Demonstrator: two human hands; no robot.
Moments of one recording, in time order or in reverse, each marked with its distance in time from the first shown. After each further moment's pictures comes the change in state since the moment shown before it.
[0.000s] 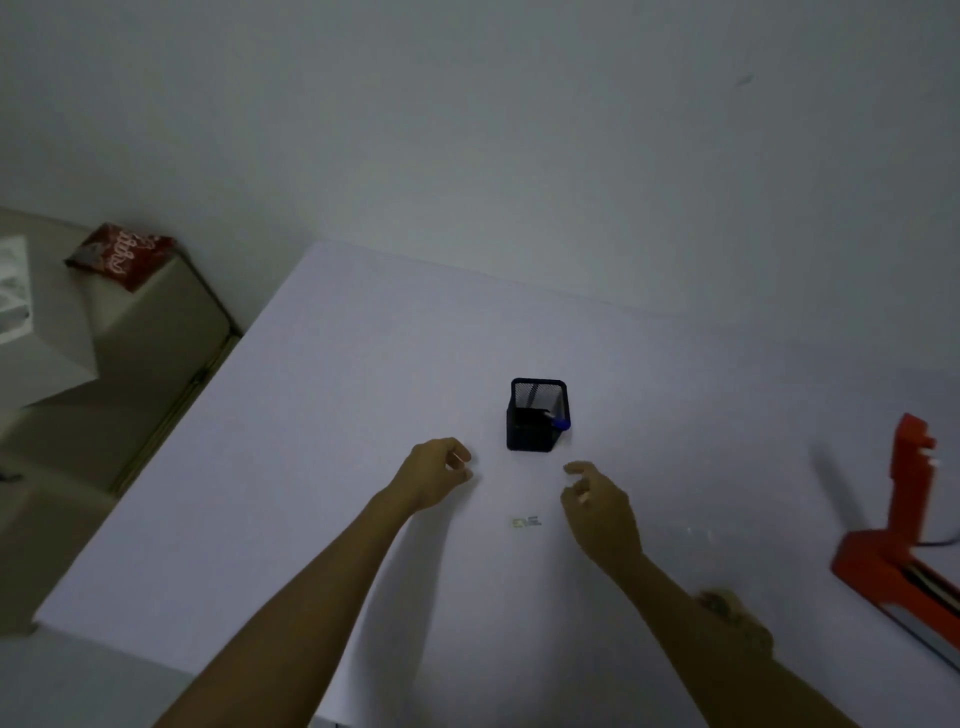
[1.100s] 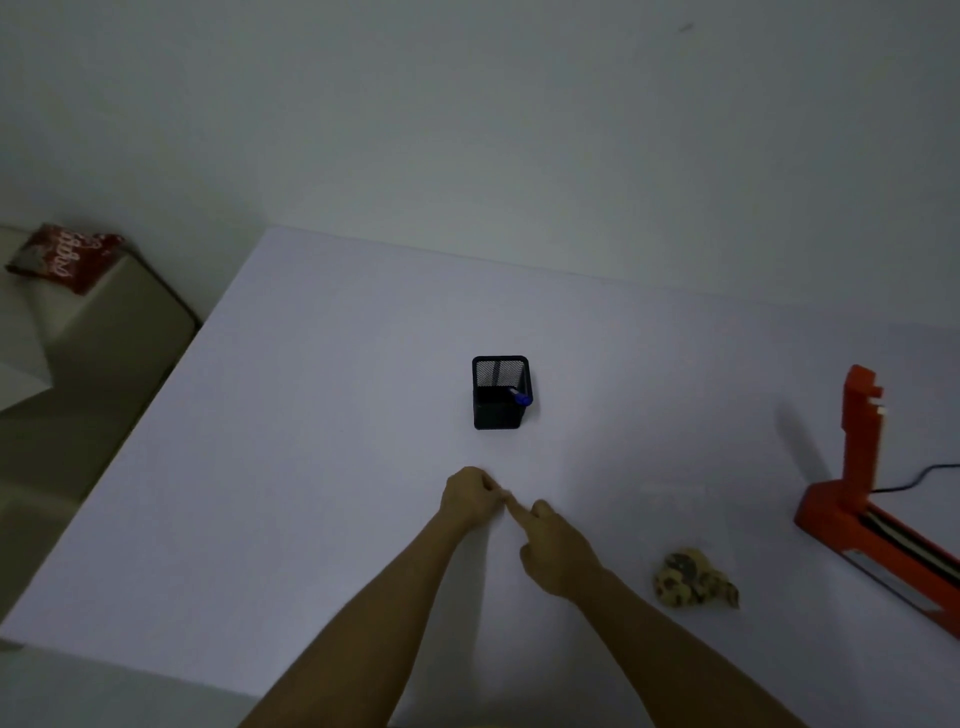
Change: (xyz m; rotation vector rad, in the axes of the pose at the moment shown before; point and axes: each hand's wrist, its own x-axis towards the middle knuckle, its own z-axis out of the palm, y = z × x) left_hand 0.002 0.041 0.104 -0.058 -0.105 -0.179; right_hand -0.039 0.031 0.022 -0.367 -0.481 -0.138
